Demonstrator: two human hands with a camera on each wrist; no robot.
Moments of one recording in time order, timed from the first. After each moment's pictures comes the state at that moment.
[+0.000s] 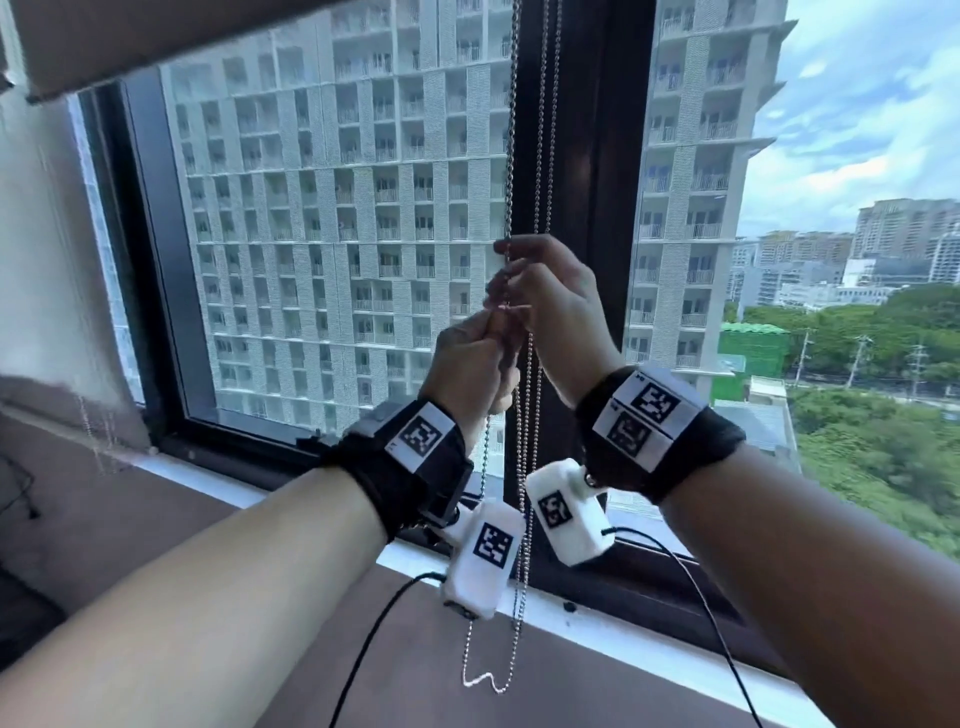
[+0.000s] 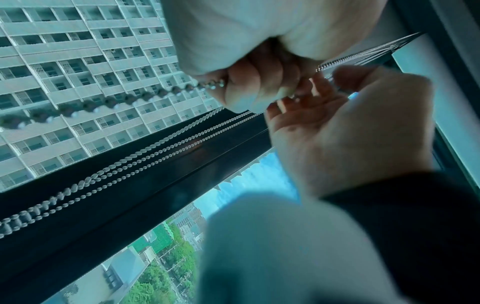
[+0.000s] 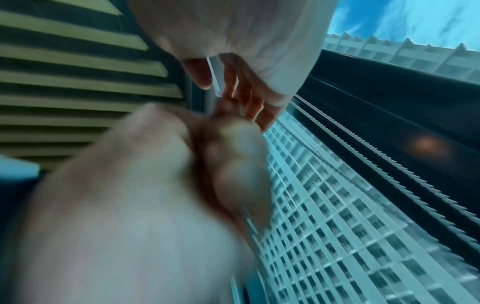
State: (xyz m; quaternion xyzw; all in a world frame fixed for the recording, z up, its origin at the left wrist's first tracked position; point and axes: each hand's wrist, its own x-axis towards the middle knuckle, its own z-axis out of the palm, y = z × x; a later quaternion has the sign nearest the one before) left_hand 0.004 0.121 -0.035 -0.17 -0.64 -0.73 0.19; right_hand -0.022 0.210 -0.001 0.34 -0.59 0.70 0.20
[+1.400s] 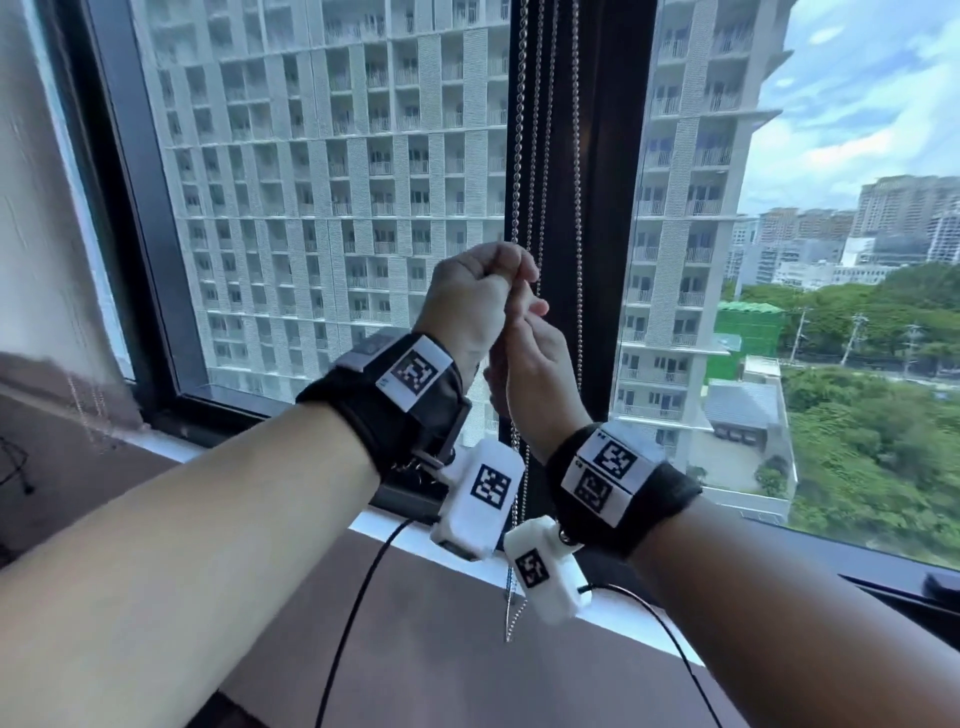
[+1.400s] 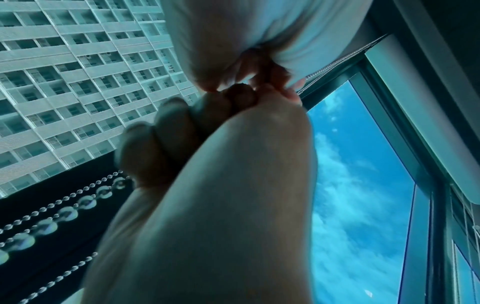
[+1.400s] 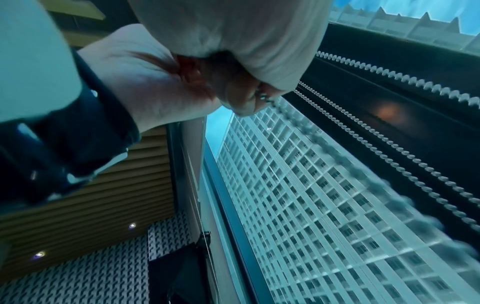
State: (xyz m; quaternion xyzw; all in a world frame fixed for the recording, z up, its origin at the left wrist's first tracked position) left_hand -0.011 0.126 -0.014 -0.21 -0.64 -0.70 0.25; right_hand -0.030 0.199 -0.072 0.33 -0.57 0.74 0.16
